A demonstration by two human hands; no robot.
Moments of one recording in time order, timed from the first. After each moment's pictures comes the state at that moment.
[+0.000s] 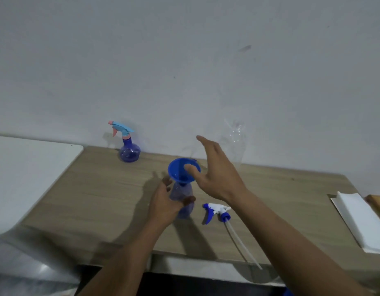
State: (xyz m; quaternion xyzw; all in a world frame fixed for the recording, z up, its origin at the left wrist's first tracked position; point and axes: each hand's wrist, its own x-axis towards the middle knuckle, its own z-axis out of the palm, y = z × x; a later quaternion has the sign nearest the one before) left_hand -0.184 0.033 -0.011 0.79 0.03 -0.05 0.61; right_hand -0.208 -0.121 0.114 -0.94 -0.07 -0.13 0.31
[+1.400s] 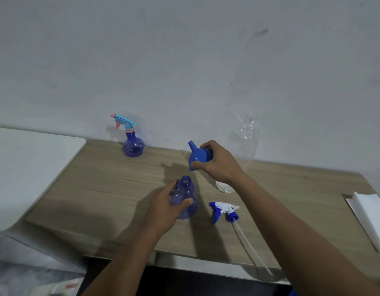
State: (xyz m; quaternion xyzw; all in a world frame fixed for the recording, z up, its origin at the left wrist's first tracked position) left_hand -0.180 0.056 -0.035 0.82 -0.05 -0.05 0.57; right_hand -0.138 -0.134 0.074 -0.91 0.02 0.00 0.41
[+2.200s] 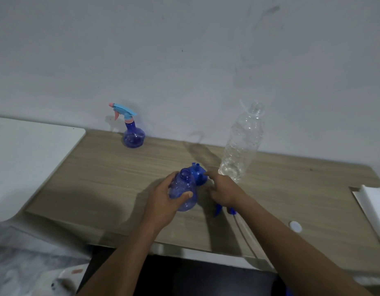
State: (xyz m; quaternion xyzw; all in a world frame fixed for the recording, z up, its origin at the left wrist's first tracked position) left_hand -0.185 0.058 -0.031 0.80 -0.05 -0.05 0.60; right_hand -0.160 -0.158 -0.021 -0.95 0.00 0.14 0.27
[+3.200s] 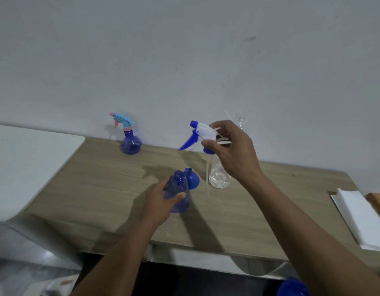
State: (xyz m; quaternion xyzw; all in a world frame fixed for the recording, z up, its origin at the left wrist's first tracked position) left_hand -0.198 0.050 -0.017 0.80 -0.04 -0.03 0.60; right_hand -0.206 -0.141 0.146 -0.84 -0.01 -0.18 0.51
